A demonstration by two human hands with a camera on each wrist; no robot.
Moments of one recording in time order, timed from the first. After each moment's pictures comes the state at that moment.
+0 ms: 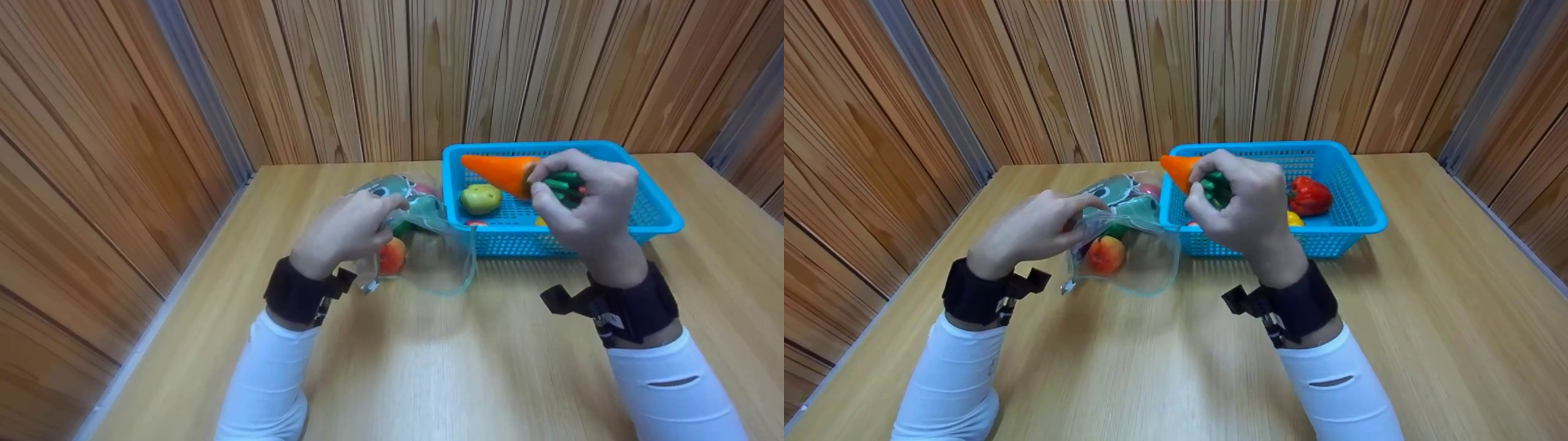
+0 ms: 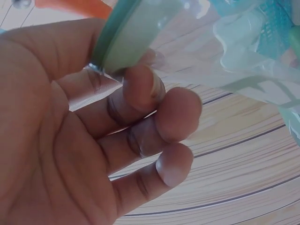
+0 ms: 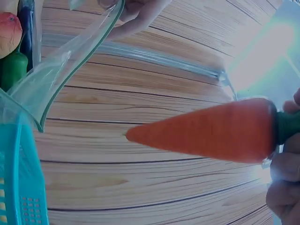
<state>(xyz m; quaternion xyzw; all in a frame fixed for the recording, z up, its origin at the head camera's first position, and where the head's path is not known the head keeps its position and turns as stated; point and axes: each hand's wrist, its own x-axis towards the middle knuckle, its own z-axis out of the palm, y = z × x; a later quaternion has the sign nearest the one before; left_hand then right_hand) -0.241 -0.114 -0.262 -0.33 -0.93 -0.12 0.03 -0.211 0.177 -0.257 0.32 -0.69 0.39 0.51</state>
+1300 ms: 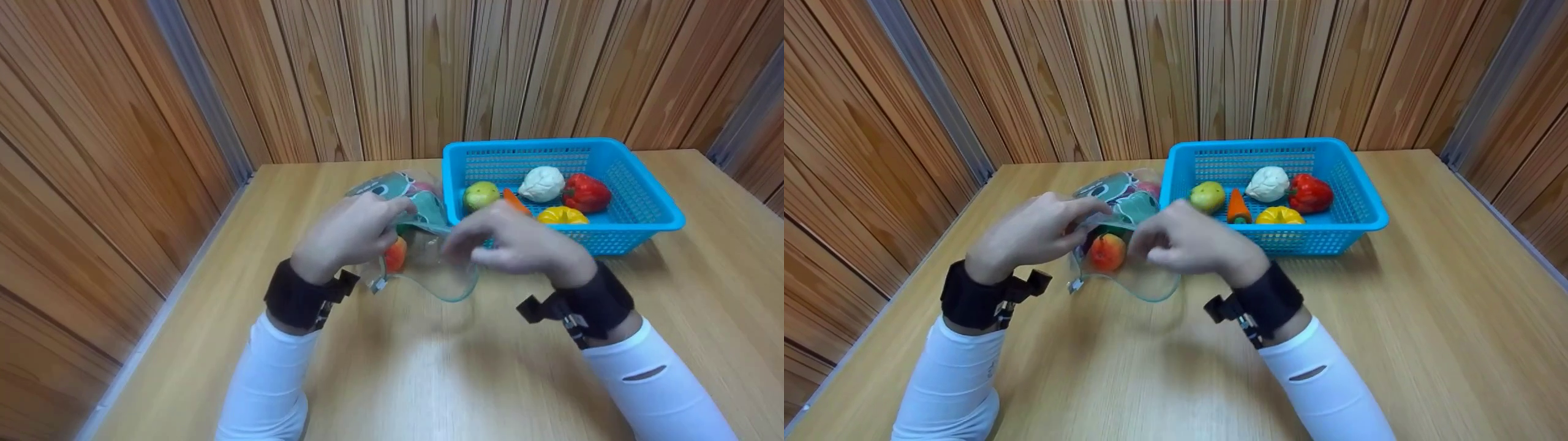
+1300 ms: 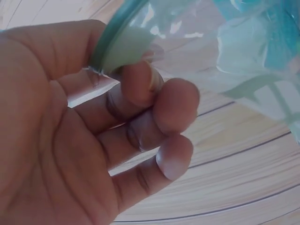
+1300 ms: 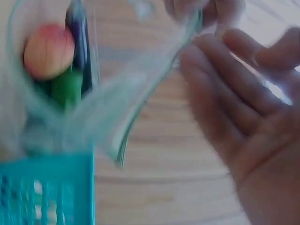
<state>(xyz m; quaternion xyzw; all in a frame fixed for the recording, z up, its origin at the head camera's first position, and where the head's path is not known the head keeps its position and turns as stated) -0.231 -0.111 -0.258 -0.37 -0.92 -0.12 0.05 -0.235 0.153 -0.289 0.53 -0.79 0.31 0.04</state>
